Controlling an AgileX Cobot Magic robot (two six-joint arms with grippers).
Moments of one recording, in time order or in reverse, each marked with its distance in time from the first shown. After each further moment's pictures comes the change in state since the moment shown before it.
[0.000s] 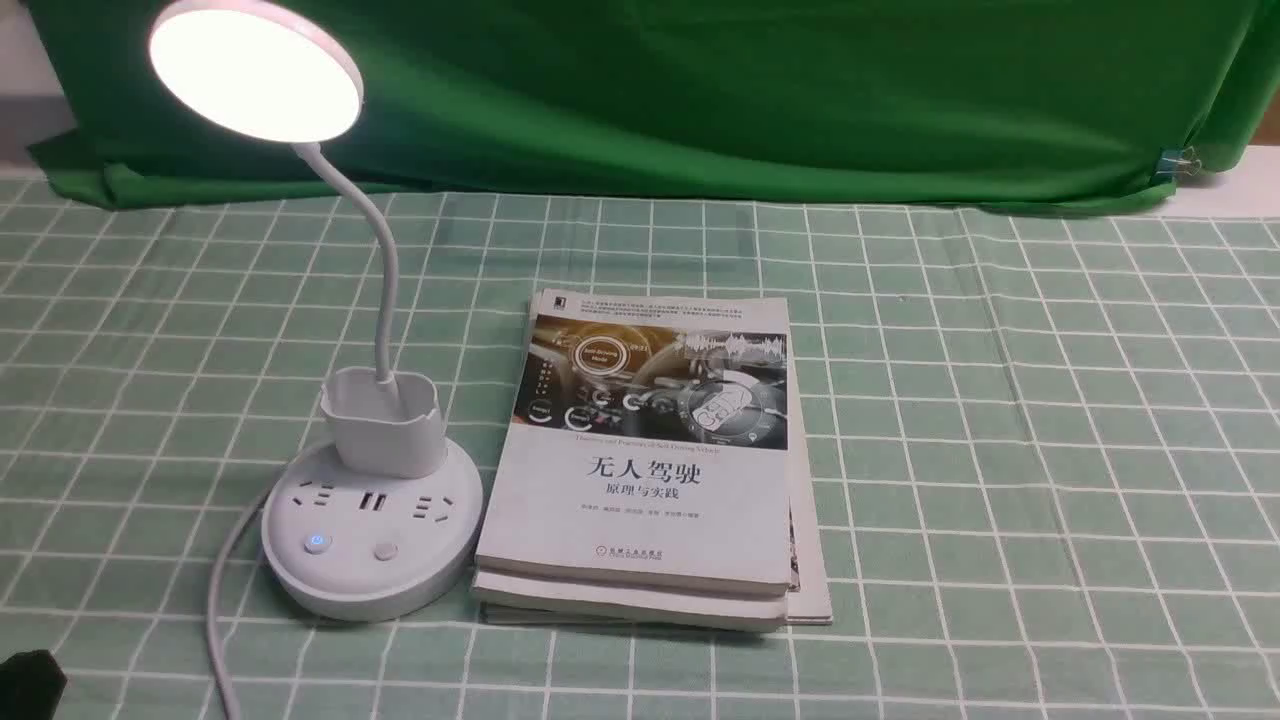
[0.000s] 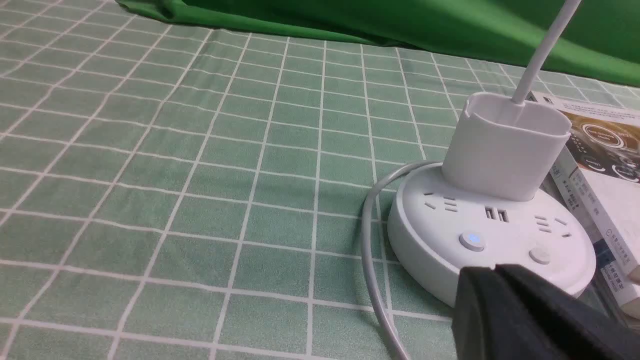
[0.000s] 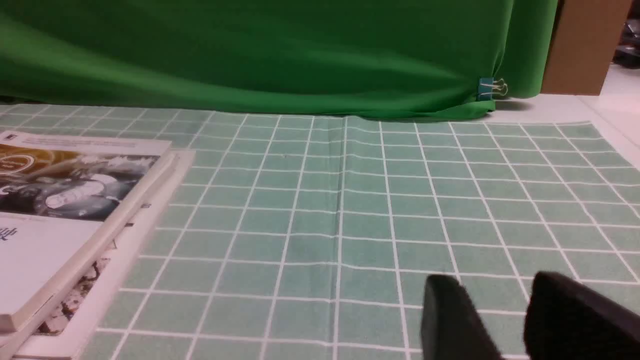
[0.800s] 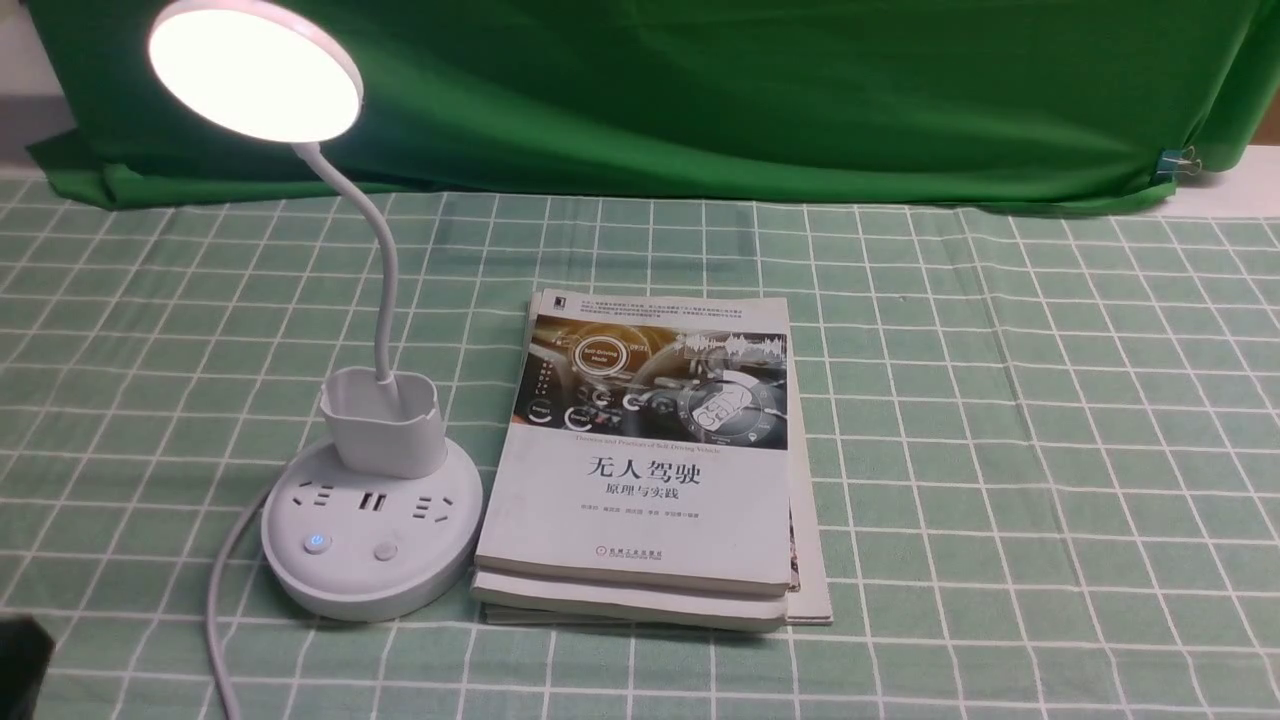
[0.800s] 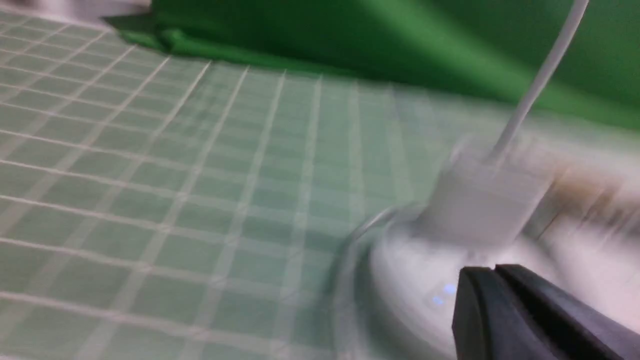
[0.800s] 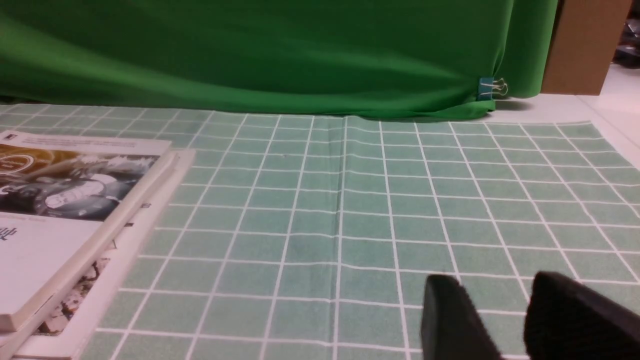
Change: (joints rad) right arm 0.000 0.000 0.000 0.000 0.000 0.000; left arm 0.000 0.000 0.000 -0.166 -0.136 -0.037
